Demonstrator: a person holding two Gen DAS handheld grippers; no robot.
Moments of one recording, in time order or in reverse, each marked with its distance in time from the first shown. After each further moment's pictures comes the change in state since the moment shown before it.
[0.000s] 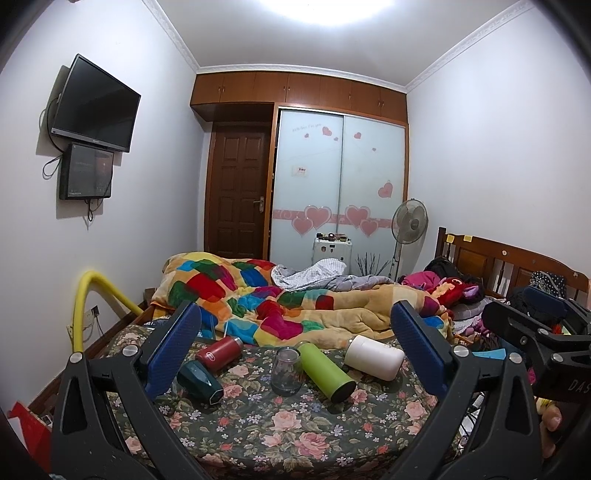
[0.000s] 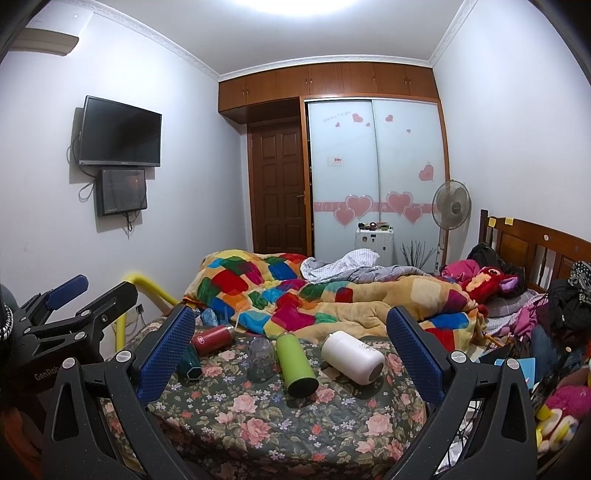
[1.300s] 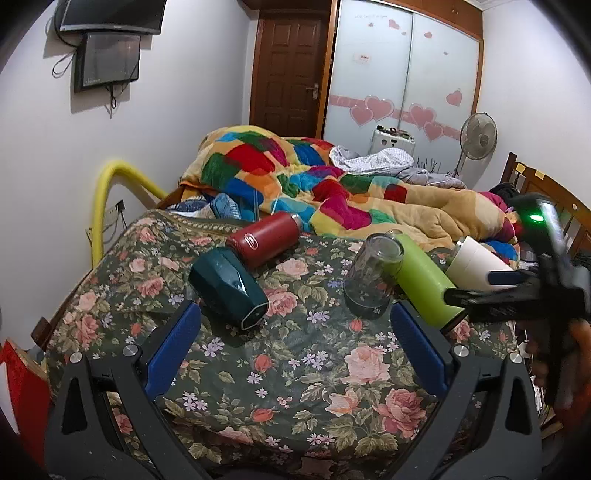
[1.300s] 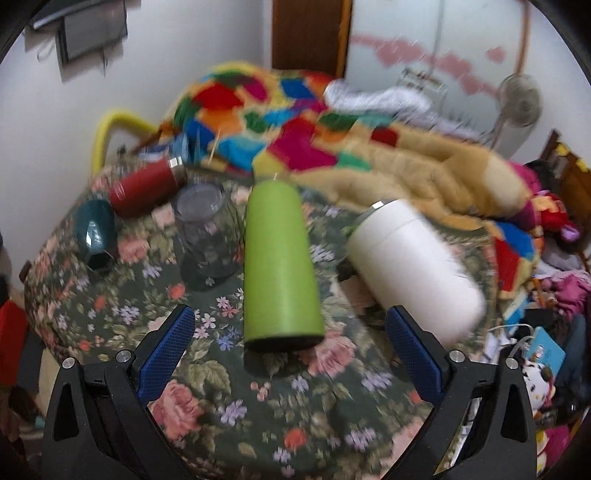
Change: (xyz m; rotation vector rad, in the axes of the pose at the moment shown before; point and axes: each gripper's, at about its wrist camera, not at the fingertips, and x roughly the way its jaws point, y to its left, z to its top) left arm 0.182 0.085 -0.127 -0.101 0.452 0.183; right arm 0.296 -0.018 -0.108 -0.142 0.783 0.090
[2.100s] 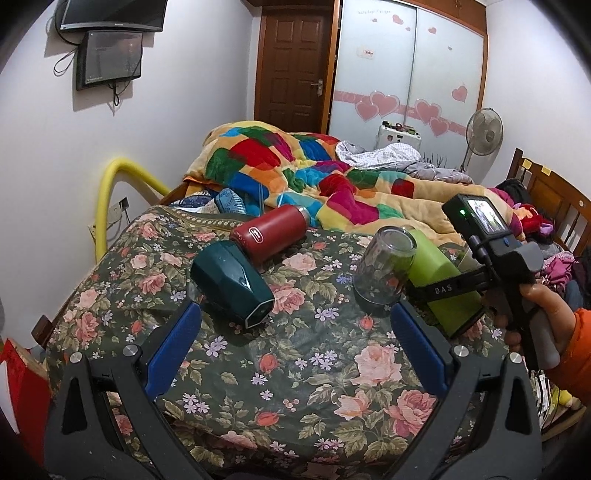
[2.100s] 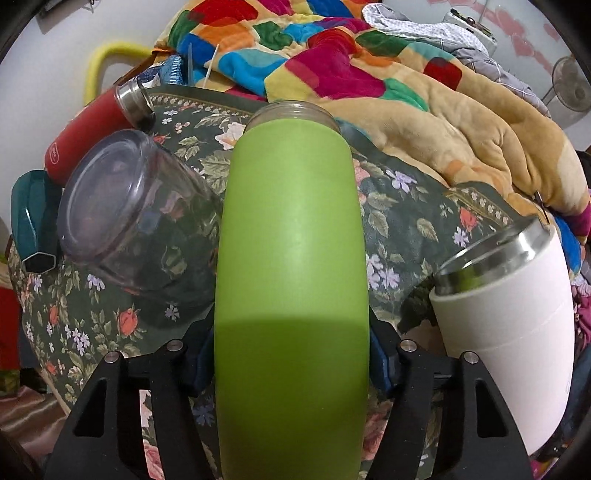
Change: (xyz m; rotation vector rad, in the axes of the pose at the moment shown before) left arm 0.011 0.003 -0.003 0.006 0.004 0.024; right arm 0.092 0.001 0.035 -0.043 0.268 0.048
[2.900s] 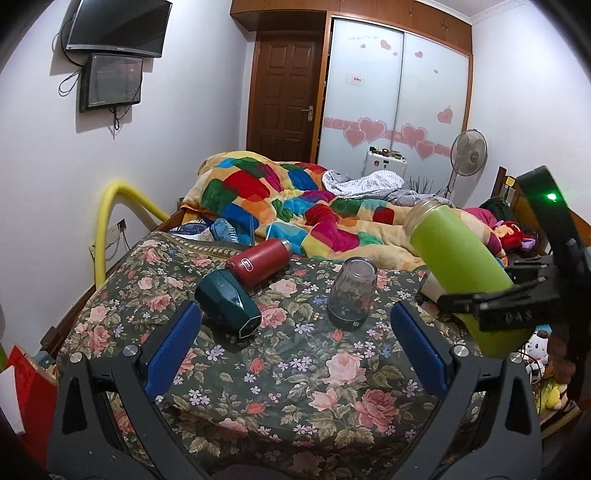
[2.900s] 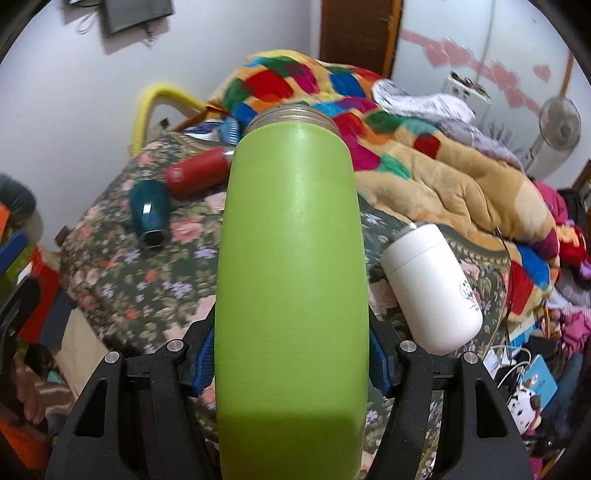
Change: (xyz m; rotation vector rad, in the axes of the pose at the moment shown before) left arm -0.068 -0.014 0.010 0.002 -0.093 -0.034; right arm -0.138 0.043 -0.068 -0.131 -0.265 0.034
